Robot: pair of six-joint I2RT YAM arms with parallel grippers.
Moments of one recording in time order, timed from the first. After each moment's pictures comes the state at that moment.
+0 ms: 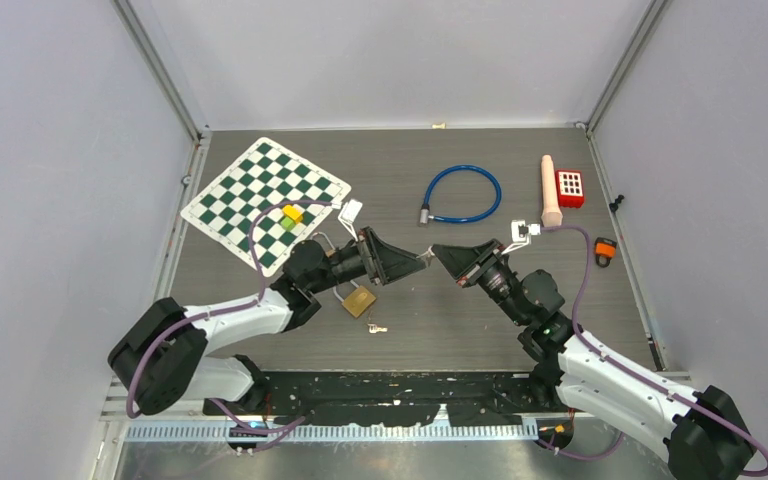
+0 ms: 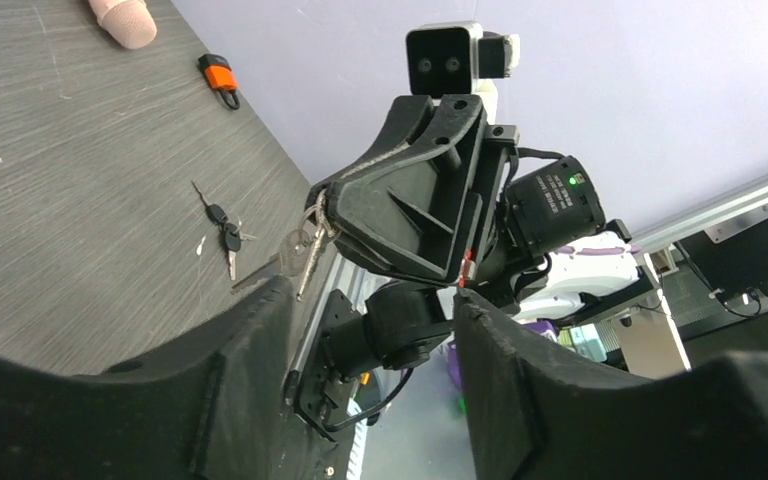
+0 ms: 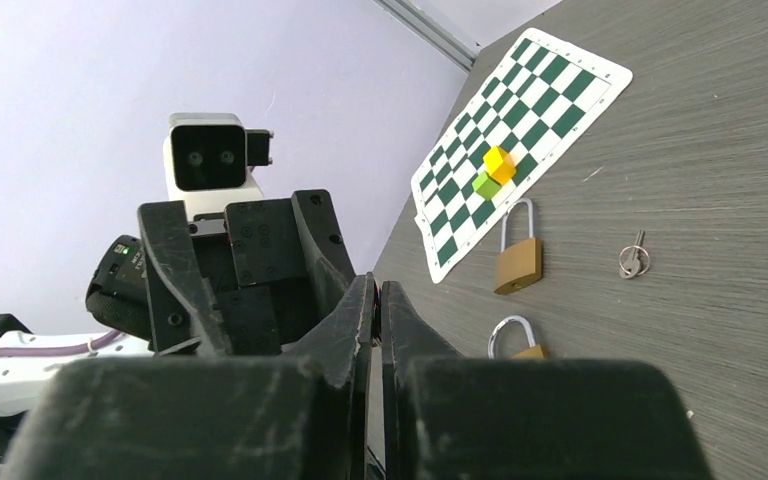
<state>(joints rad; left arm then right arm) -0.78 1.29 0.51 0.94 0.45 -1.03 0.69 0.73 0.25 0.63 0.02 0.97</state>
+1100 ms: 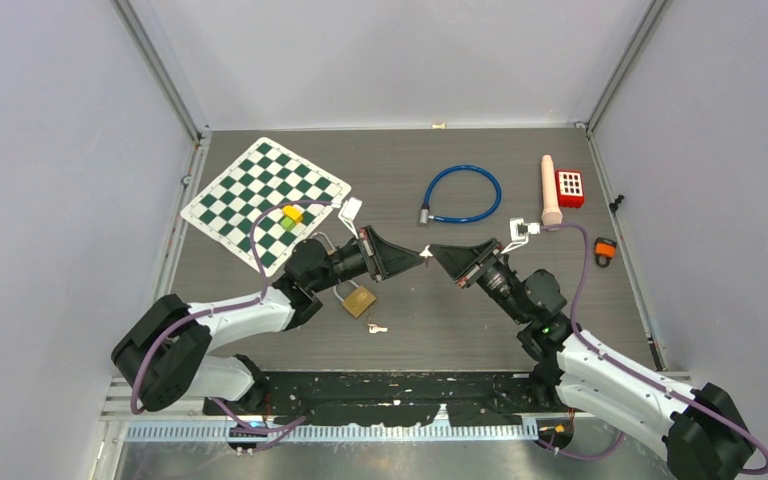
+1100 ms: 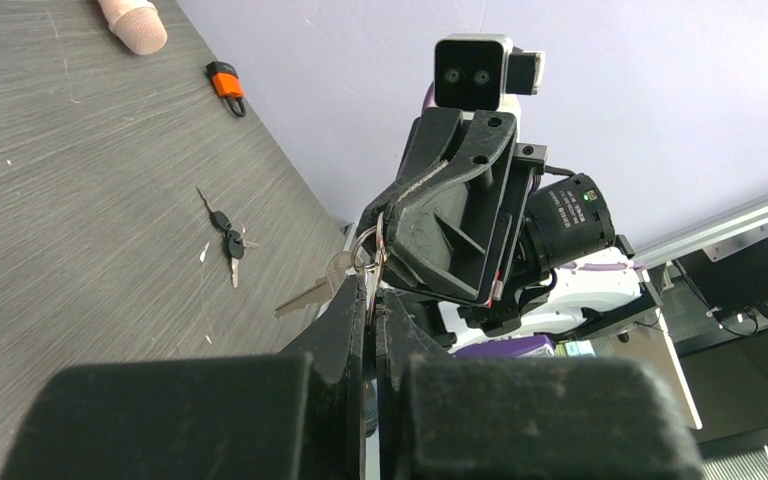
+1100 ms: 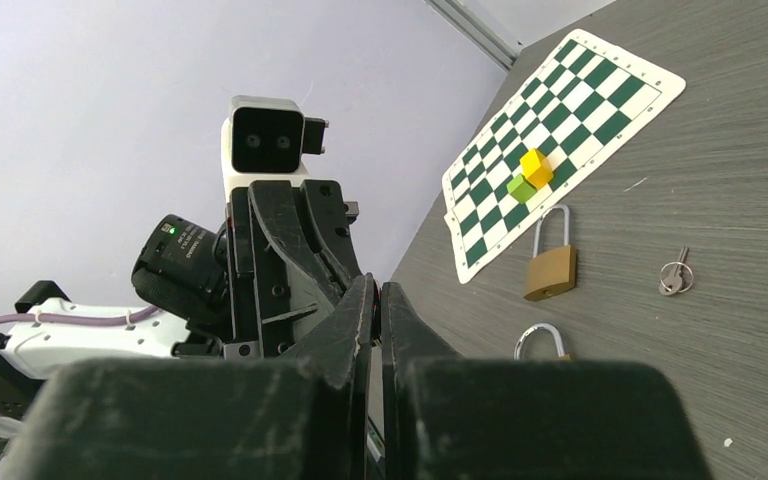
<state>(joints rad) -0.78 1.32 0.52 0.95 0.42 -1.05 0.69 0.75 0.25 0.71 -0.05 0.96</state>
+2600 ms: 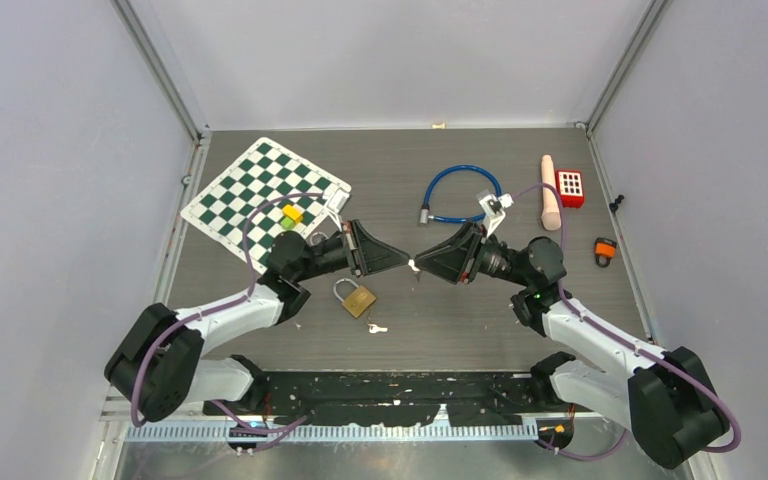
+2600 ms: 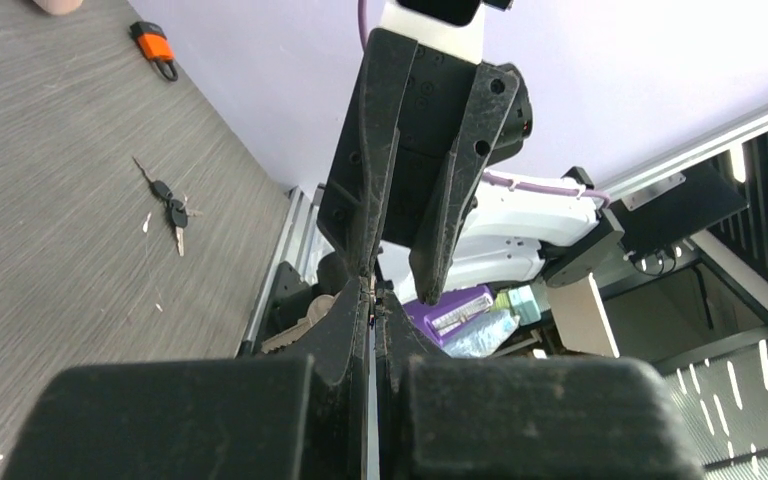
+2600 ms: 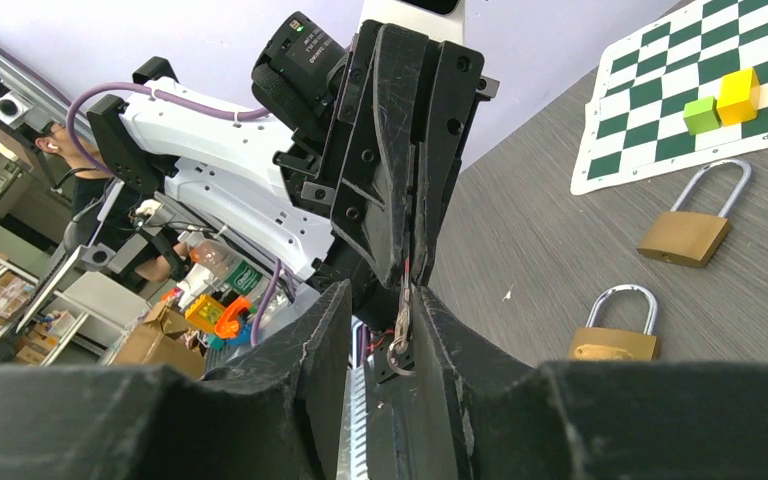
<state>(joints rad) -0.63 1.27 0.52 0.97 0.70 -1.17 0.46 1.02 0.40 0.94 -0.83 0.94</state>
